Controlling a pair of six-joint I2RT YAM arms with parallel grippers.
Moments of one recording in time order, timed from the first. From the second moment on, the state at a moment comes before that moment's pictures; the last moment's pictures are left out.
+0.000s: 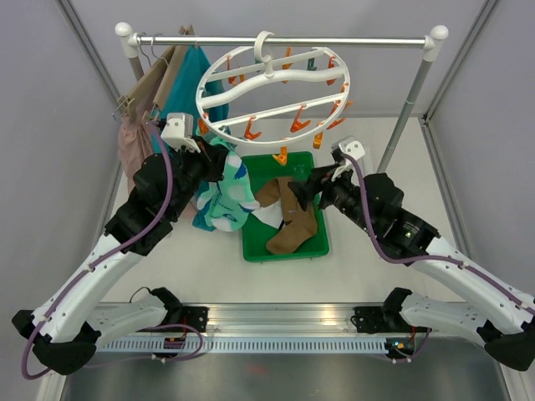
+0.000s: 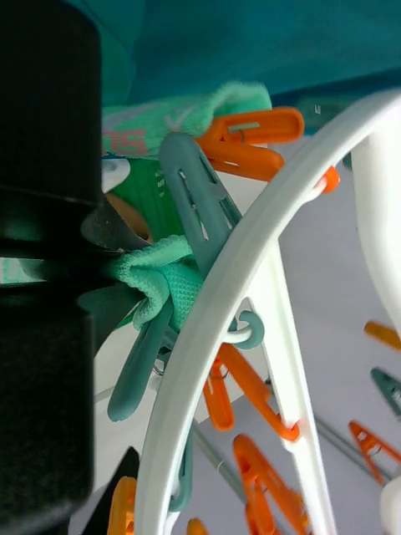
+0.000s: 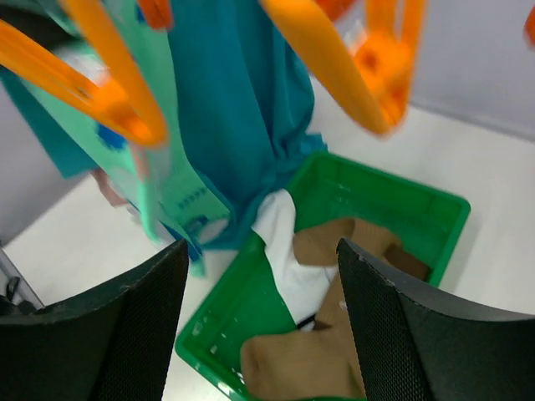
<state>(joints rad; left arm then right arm) -0.70 0.97 1.21 -0.28 -0.30 -0.36 0.85 0.96 1.04 -0.13 0.16 0.20</state>
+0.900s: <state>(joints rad) -0.70 0.98 1.27 -0.37 -0.53 -0.31 0.69 1.81 1.26 -0.25 0.41 0.32</state>
